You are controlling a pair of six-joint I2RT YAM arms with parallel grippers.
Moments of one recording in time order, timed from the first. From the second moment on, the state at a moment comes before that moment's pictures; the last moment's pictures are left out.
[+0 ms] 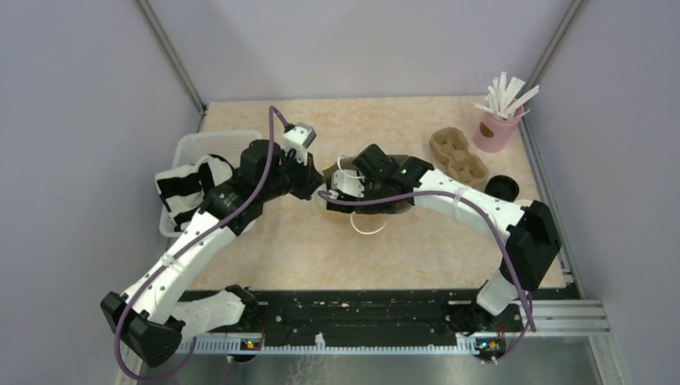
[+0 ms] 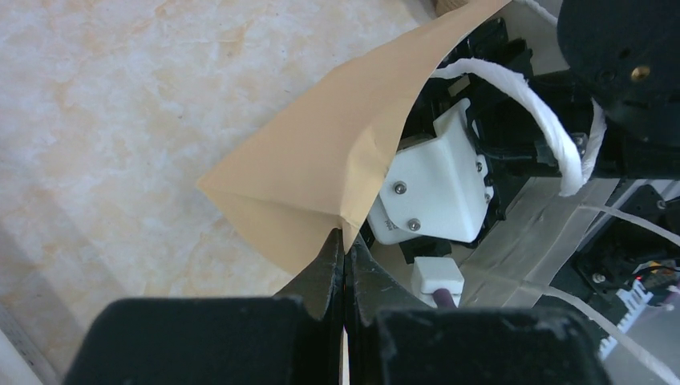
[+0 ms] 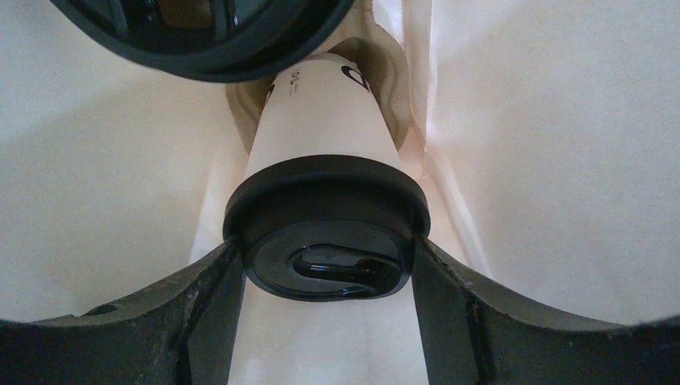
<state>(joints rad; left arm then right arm) -0.58 1.07 1.12 -0.47 0.17 -0.16 0.86 1.62 1.39 -0.78 0.23 -0.79</state>
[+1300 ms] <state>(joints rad) -0.58 1.14 1.26 -0.76 0.15 -0.45 0.96 1.60 1.59 -1.12 0.01 -0.48</state>
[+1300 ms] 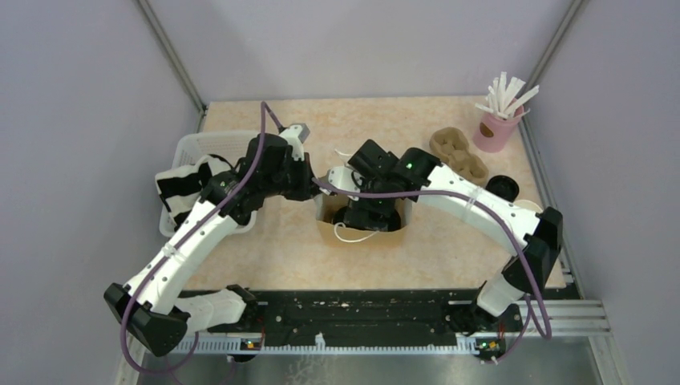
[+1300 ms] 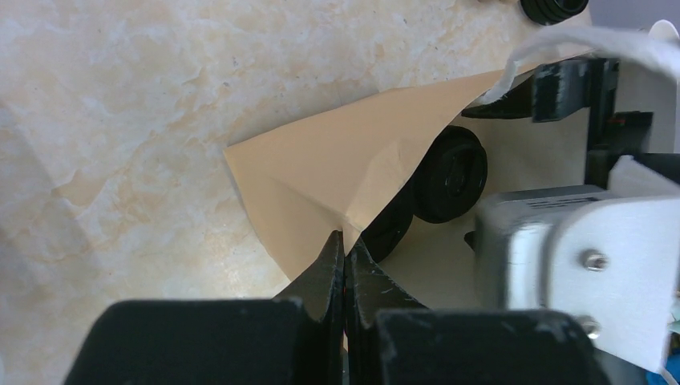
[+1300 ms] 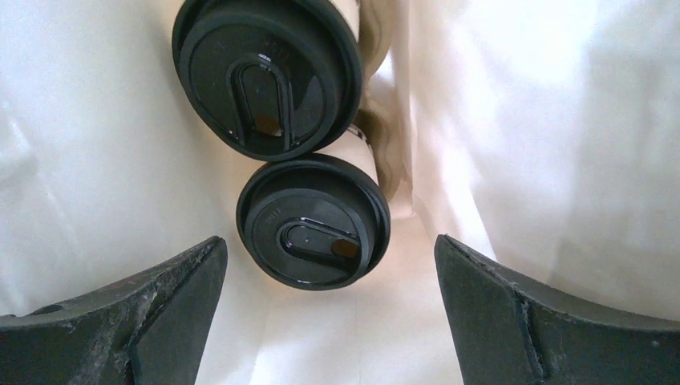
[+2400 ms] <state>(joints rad) -0.58 1.26 1.38 -0.82 0.14 -0.48 0.92 1.16 1.81 -0.98 0.09 -0.12</state>
